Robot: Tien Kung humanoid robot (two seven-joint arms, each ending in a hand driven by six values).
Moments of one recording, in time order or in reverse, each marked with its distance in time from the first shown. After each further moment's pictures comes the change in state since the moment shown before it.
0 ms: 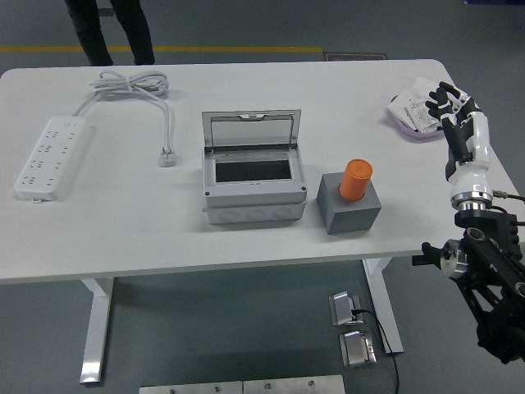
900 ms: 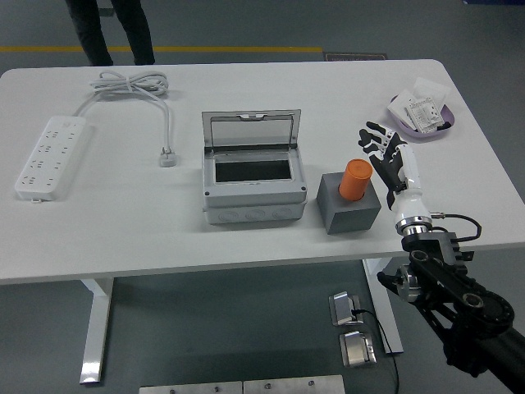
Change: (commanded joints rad) left arm -0.004 0.005 0.012 -0.002 -0.007 -0.001 0.000; right arm 0.035 0.048 -0.222 -0.088 0.052 0.001 0.018
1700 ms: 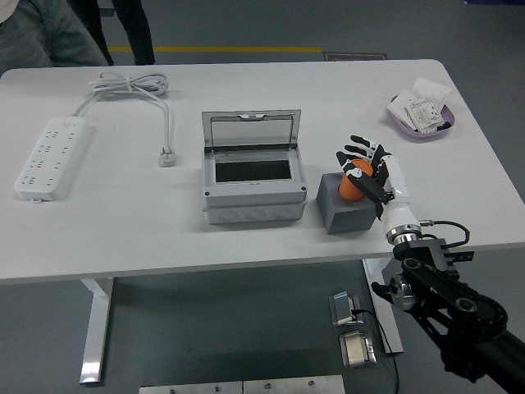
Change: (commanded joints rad) left arm -0.006 0.002 0.006 -0.001 0.004 0.000 -0.001; right arm 0.011 0.003 -0.072 -0.025 0.025 0.021 -0.006
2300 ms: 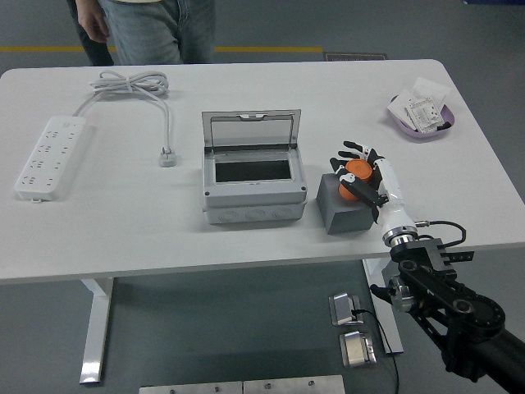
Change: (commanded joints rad) left arm -0.007 0.002 0.011 0.000 -0.004 0.003 -0.002; right arm 0.006 -0.005 -0.022 -0.003 -0.035 -0.005 -0.036
